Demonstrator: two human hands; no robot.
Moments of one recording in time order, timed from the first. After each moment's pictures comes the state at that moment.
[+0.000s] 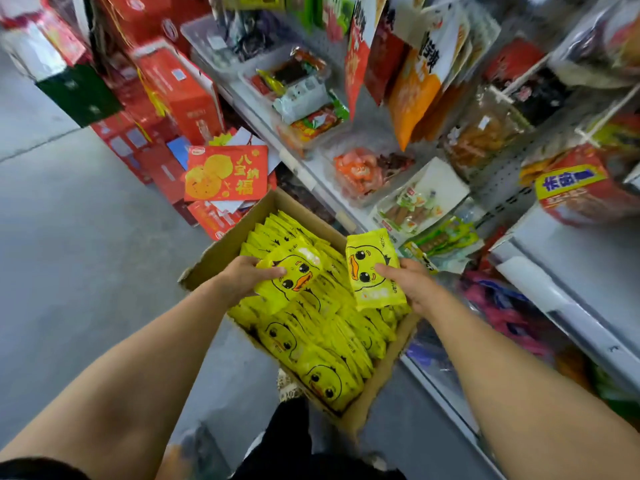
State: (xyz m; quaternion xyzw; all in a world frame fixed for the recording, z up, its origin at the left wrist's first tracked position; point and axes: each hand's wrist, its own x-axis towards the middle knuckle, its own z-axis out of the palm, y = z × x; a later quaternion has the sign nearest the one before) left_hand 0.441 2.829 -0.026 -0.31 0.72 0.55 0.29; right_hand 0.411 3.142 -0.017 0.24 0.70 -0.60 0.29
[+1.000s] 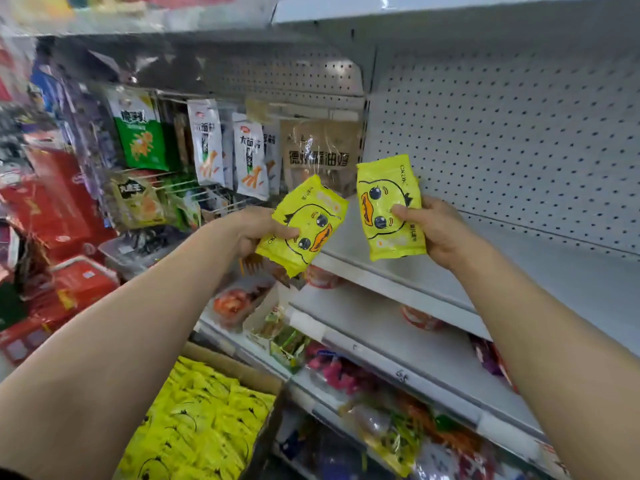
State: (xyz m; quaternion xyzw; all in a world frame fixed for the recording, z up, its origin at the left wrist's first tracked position) left_hand 0.471 3.176 0.334 0.09 0.76 0.61 0.22; right_hand 0.541 3.467 0.340 0.05 0.70 -0.70 -0.11
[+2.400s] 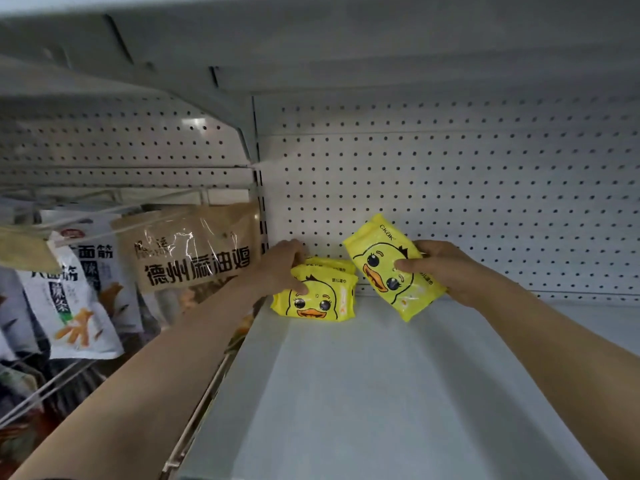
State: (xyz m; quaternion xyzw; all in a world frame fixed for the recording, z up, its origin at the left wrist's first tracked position) left_hand 0.151 3.416 0.332 0.47 0.86 0.22 -0.02; right_hand 0.388 3.631 0.353 0.20 0.77 -0.58 -0.19
